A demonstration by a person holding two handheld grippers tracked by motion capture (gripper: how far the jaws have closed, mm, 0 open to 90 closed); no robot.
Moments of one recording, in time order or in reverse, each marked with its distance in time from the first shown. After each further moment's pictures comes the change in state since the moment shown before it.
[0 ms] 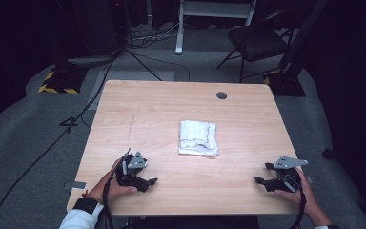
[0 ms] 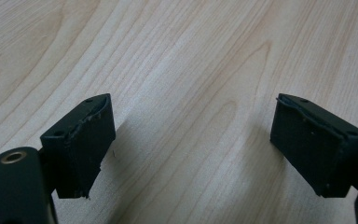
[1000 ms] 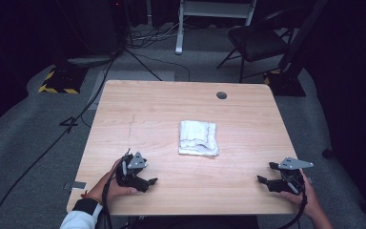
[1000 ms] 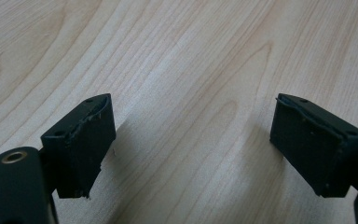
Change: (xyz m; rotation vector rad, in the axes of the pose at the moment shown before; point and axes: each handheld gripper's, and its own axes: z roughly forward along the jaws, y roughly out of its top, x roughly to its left) left arm -0.001 0.000 0.000 -0.002 0.009 -0.007; right arm -0.004 -0.007 -0.001 -0.037 -0.032 0.031
